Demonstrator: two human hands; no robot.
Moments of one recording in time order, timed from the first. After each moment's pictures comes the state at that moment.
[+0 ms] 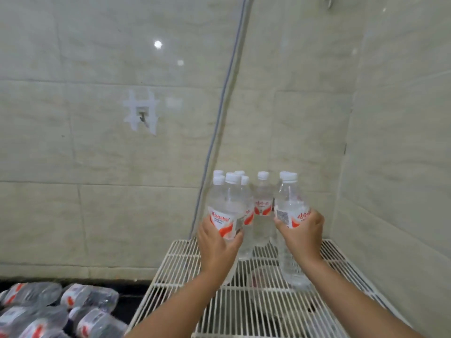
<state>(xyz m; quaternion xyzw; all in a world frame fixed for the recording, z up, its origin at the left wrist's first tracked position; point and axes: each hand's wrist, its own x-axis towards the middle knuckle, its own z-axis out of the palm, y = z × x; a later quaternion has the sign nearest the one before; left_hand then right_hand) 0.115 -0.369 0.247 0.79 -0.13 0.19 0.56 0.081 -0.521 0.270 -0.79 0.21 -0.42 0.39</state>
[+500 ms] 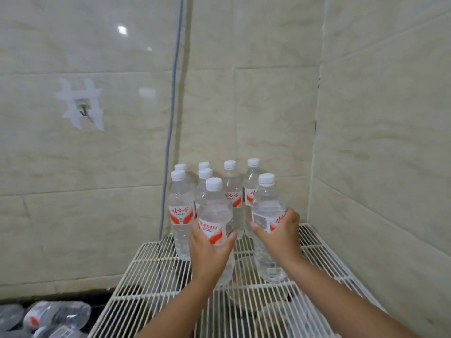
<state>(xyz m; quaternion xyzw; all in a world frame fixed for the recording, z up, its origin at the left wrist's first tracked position) 0.123 -0.430 0.222 0.77 -0.15 0.13 0.60 0.087 -0.565 0.240 -0.82 0.20 -0.35 0.41</state>
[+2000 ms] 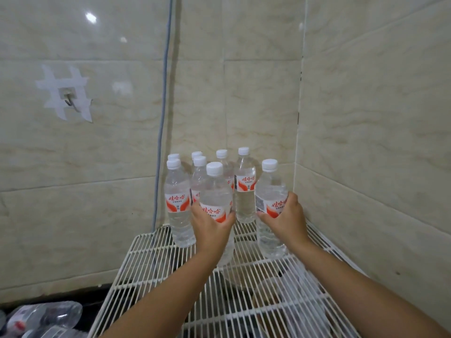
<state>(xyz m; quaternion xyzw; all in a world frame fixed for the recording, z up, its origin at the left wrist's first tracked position) 0.117 -0.427 0.238 0.75 -0.17 0.13 0.62 0.058 -0.566 0.243 -0.82 0.23 -0.37 0.37</state>
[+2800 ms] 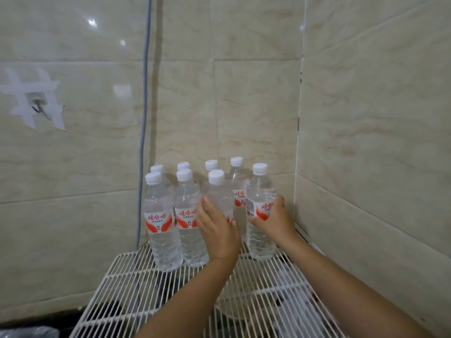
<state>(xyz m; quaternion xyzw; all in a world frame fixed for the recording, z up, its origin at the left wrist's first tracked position) 0.145 -0.499 0.238 0.84 -0.18 0.21 0.46 0.114 -0.606 0.254 -0.85 0.21 -0.28 0.40</state>
